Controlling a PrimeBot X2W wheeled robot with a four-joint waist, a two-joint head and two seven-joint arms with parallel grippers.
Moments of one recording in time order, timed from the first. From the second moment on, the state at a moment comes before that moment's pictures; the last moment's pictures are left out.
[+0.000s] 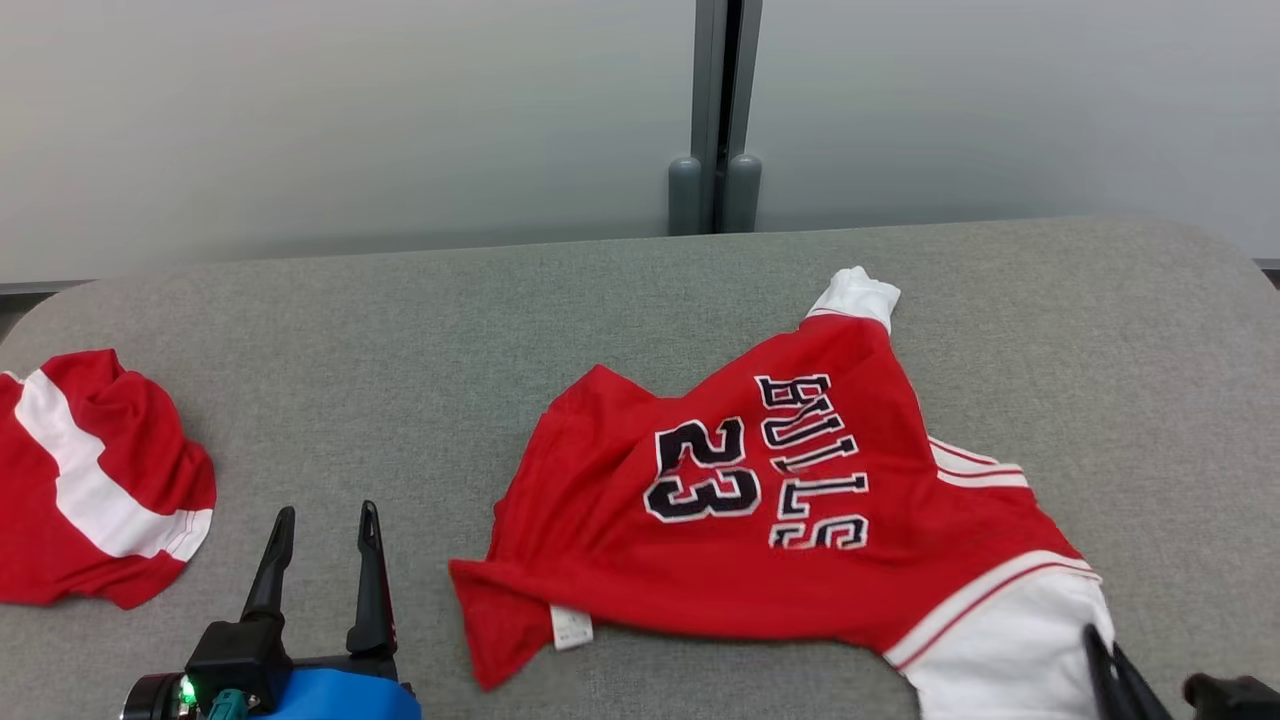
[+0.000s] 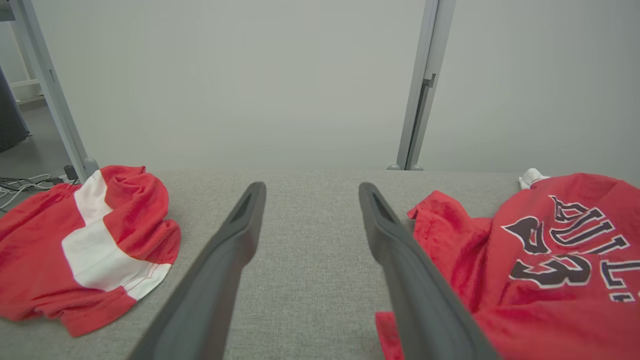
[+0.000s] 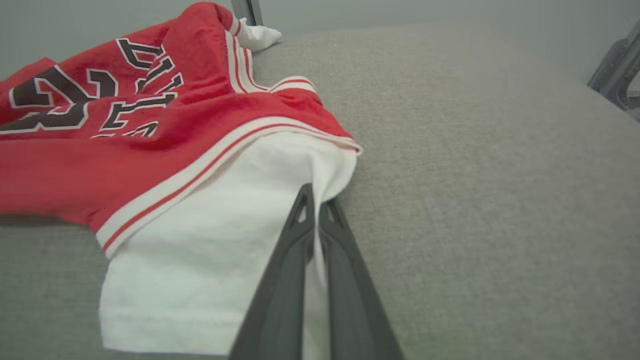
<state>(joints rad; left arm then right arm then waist) 0.02 0.05 -0.01 0.22 -0.10 -0.05 -0.26 0.04 -0.14 -0.07 0.47 0.20 0.13 -0.26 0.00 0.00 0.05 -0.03</state>
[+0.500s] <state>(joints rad) 0.02 0.05 -0.03 0.23 -0.12 -0.04 -0.26 0.24 -0.22 -0.20 0.24 0.27 0.13 -0.11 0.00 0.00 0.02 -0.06</state>
